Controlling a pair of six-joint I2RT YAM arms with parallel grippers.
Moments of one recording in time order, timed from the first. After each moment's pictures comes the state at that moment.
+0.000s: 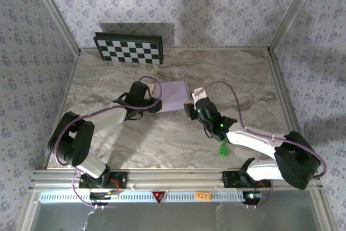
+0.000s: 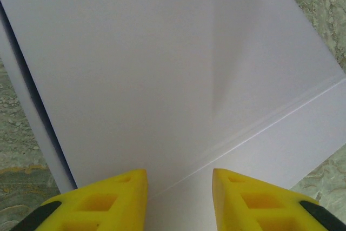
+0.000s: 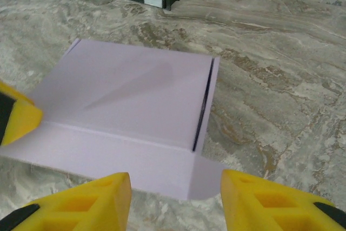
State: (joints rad) left arm -0.54 1.55 0.83 -0.08 0.17 -0.41; right arm 0.77 1.28 0.65 0.12 0.33 0.24
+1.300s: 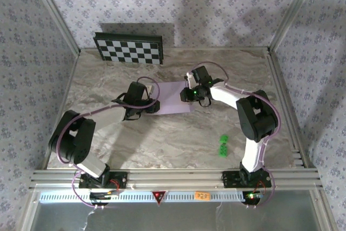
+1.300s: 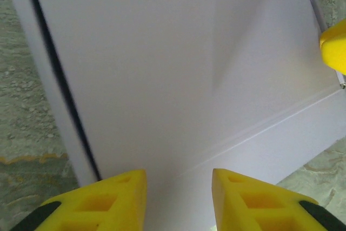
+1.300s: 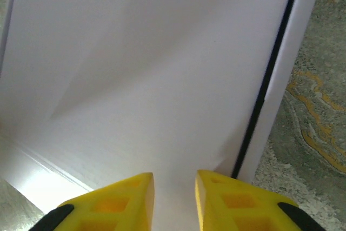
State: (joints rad) left arm -0.50 1.55 0.81 -0.10 0.21 -0.41; right arm 0.47 1.87 1.24 -0.35 -0.33 0.27
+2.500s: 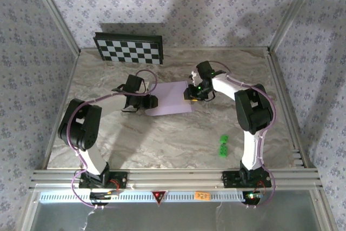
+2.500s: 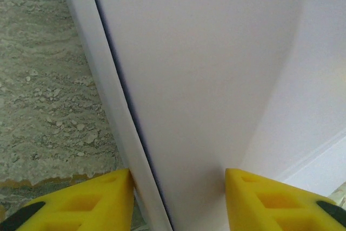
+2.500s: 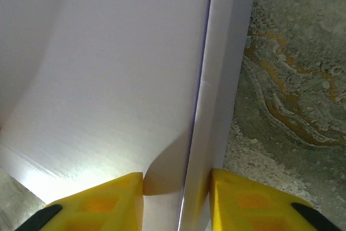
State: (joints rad) left arm -0.40 1.73 0.98 -0.26 0.33 -0.38; right arm 0.39 2.00 1.41 -0.60 -0.46 0.28
